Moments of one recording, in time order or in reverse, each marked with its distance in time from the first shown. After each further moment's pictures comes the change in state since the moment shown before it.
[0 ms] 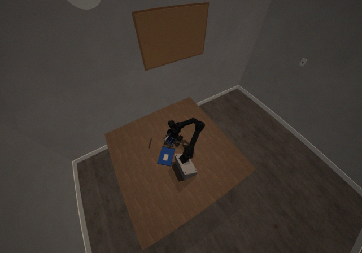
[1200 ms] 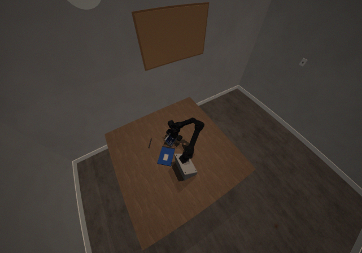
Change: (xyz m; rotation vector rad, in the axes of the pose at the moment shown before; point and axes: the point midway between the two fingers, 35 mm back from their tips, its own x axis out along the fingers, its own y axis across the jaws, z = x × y) arm -0.001 0.006 -0.002 0.000 0.001 0.003
